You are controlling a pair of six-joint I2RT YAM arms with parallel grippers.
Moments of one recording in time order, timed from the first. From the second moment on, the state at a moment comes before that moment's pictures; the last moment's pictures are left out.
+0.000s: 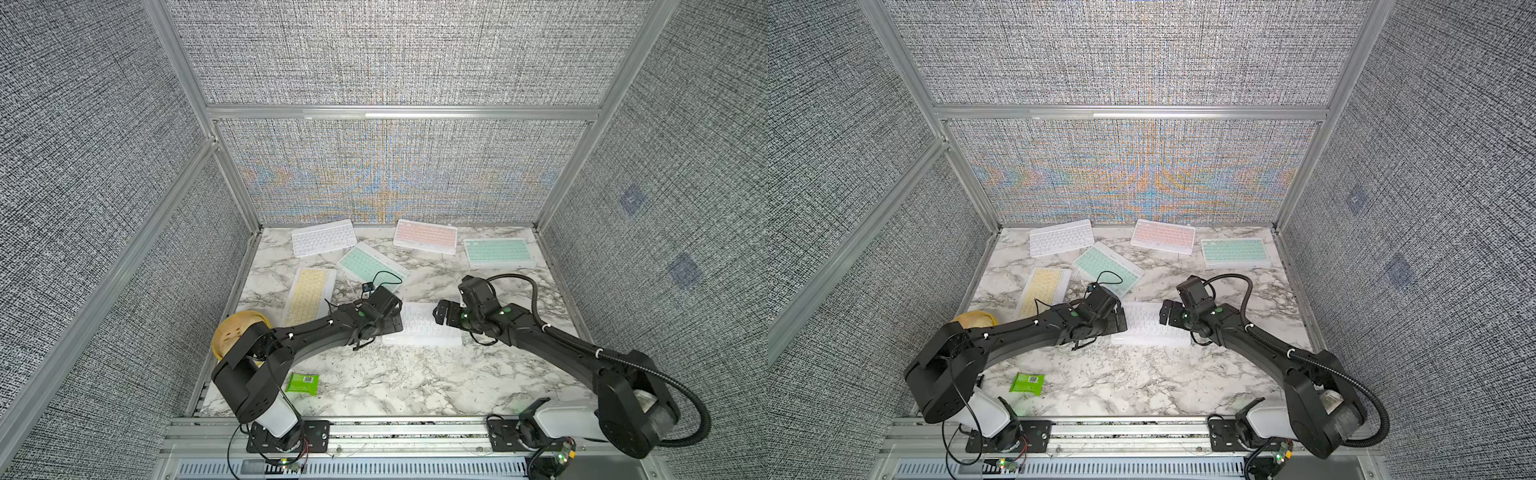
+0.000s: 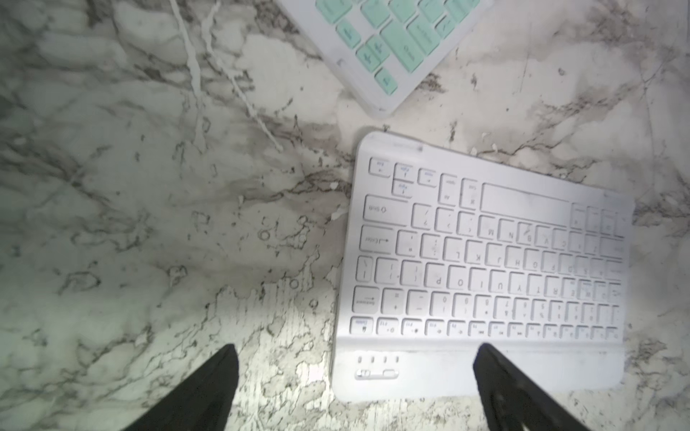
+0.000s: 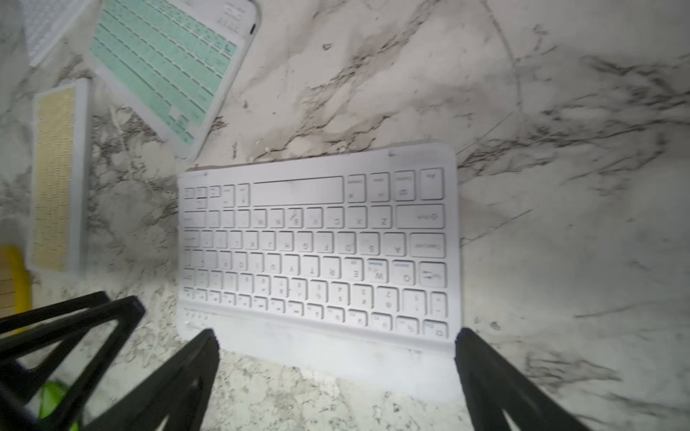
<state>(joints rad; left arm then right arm) -0.83 1.60 0.95 -0.41 -0.18 -0.88 0.53 1.35 0.79 -0.39 0.02 0.67</state>
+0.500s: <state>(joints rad) -0.83 1.80 1.03 -0.35 -0.12 -0.82 0.50 1.59 0.80 -0.29 -0.02 0.63</state>
